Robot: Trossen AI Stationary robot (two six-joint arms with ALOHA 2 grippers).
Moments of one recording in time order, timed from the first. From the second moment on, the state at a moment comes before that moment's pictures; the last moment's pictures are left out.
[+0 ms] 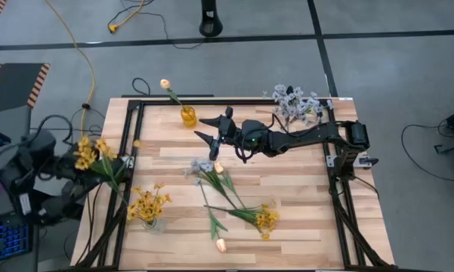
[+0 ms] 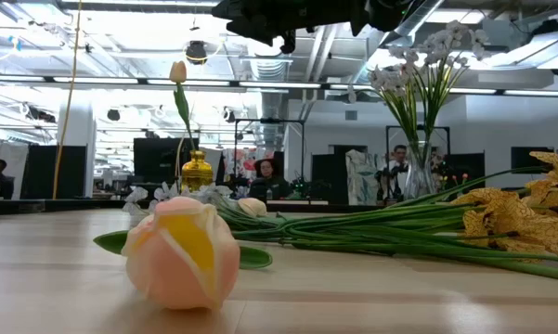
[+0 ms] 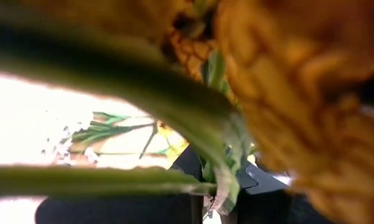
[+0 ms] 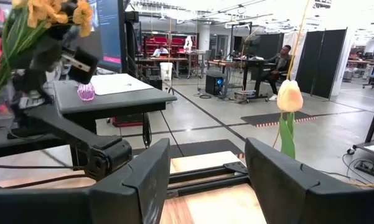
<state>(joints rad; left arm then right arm) 0.87 0.18 1.19 -1.44 0.95 -0.13 -0.05 1.81 1.29 0.63 0.26 -0.05</state>
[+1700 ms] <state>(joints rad) 1.10 0.16 1.20 -1.57 1.16 0.03 -0.04 1.81 1.29 0.63 0.26 -0.05</state>
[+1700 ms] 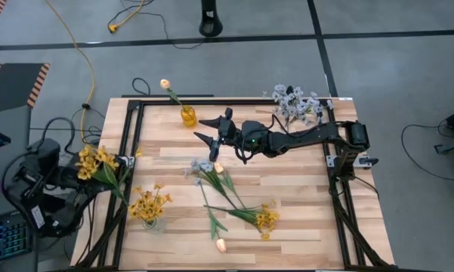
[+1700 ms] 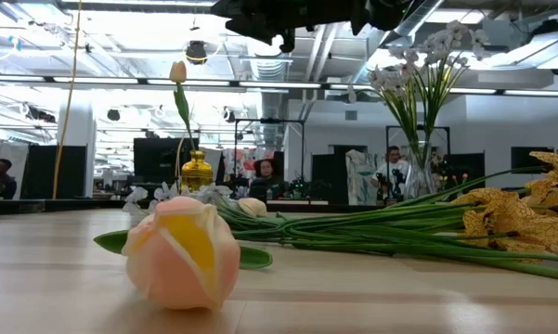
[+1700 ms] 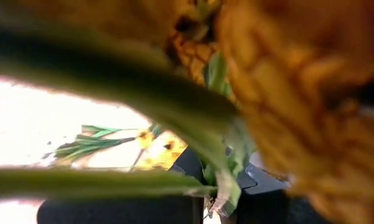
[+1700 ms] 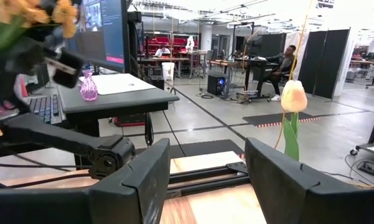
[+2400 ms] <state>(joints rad) 0.92 0.54 1.24 -1.41 0.90 0.30 -0.02 1.81 1.37 0.61 0.07 0.22</state>
